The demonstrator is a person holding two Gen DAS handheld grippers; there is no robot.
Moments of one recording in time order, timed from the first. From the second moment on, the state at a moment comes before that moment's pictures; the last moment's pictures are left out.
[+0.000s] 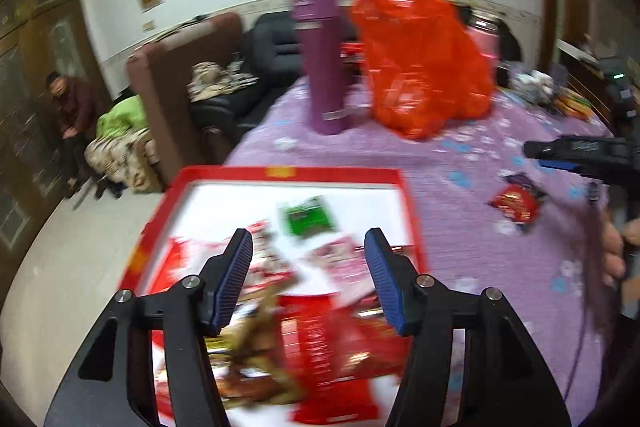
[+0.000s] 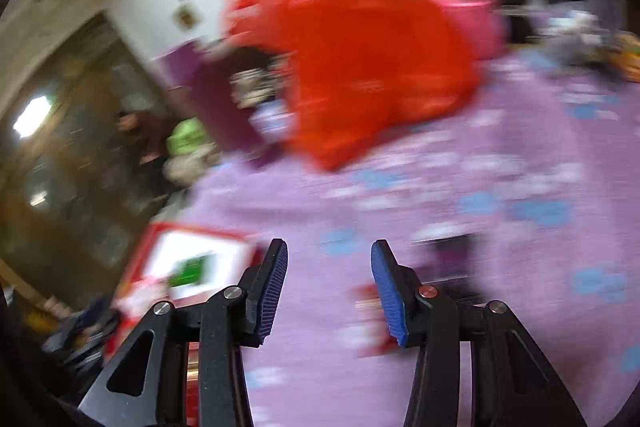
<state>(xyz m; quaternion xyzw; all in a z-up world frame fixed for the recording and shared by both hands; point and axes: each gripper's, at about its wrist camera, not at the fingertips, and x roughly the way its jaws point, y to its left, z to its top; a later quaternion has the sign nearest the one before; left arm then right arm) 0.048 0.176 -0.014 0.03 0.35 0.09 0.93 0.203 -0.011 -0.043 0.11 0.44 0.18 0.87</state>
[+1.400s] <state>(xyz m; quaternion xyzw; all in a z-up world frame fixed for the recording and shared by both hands) 0.169 -0.009 -0.084 0.01 0.48 -0.03 0.88 0.234 -0.124 -0.067 0.36 0.47 0.19 0.78</state>
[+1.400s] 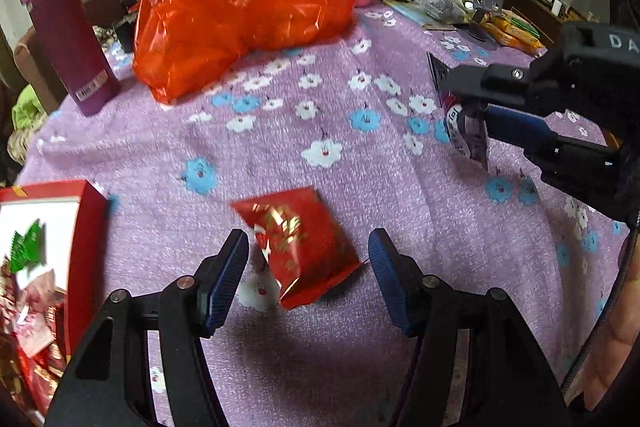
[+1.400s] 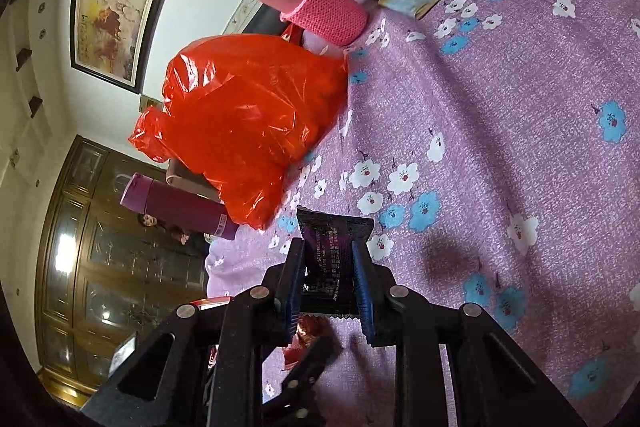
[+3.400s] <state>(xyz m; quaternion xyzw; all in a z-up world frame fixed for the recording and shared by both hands) 0.068 0.111 -0.007 0.02 0.32 0.08 0.94 0.204 0.002 -0.057 0.26 0.48 0.36 0.75</state>
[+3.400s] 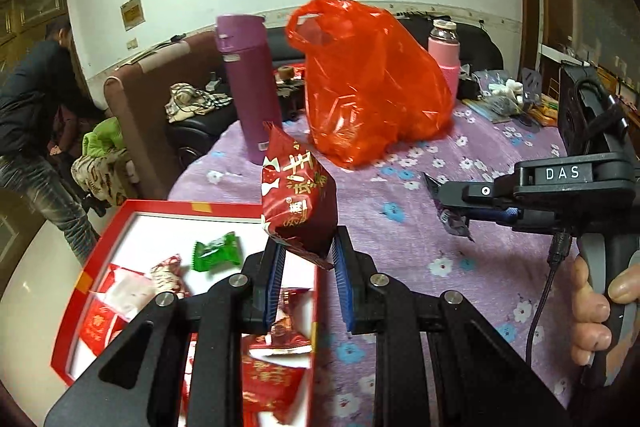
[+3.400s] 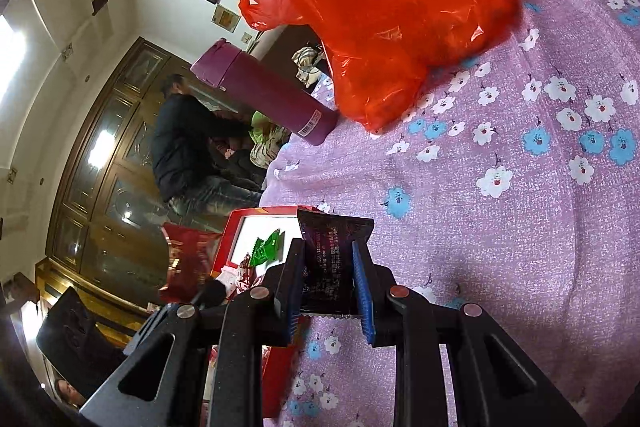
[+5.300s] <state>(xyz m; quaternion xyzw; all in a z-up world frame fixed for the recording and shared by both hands) -0.002 0.205 -0.014 0.01 0.30 0.22 0.93 0.111 0.166 -0.043 0.20 0.43 0.50 0.72</state>
